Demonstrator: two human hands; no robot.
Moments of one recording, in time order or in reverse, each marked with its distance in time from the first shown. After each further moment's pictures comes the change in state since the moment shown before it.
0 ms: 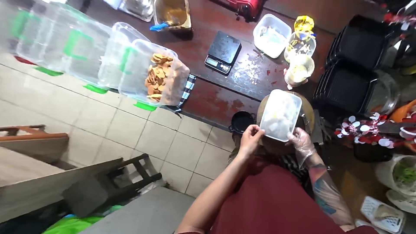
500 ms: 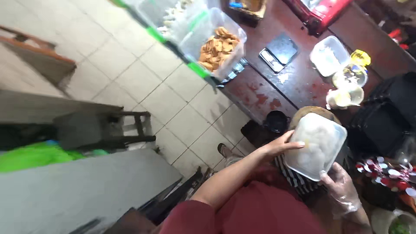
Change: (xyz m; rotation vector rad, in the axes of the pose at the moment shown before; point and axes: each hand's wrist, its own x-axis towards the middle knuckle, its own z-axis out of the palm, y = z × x) left_hand -0.028 0.012 -0.066 -0.348 -0.569 -0.002; right_hand -0.103 -0.049 0.025 -0.200 -0.155 -0.195
